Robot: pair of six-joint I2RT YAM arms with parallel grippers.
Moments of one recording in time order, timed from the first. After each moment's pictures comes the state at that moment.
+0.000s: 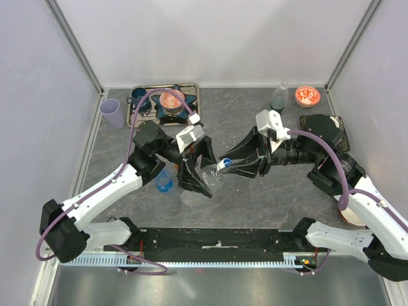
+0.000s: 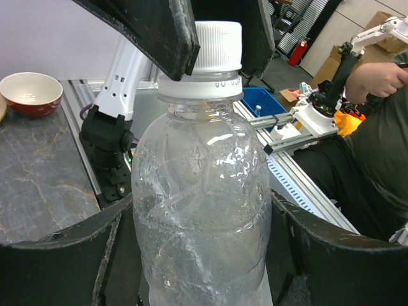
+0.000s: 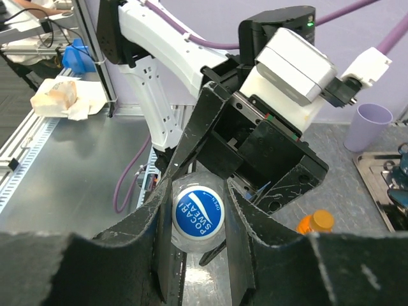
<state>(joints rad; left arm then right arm) -0.73 1.19 0.98 0.55 1.38 -0.64 0.81 0.98 1.36 -0.33 -0.79 0.03</state>
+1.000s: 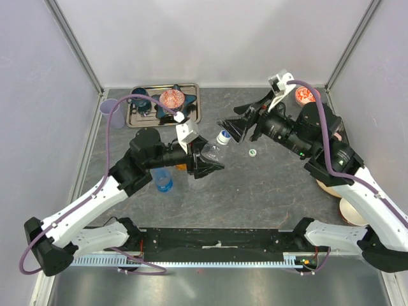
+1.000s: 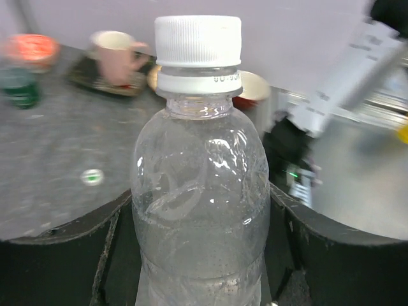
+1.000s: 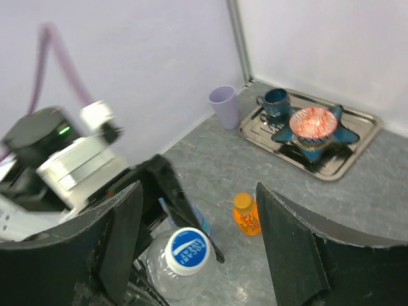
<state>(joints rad) -0.76 1.04 0.99 0.01 0.70 -0.15 0.82 1.07 1.51 -0.38 -0.11 0.28</state>
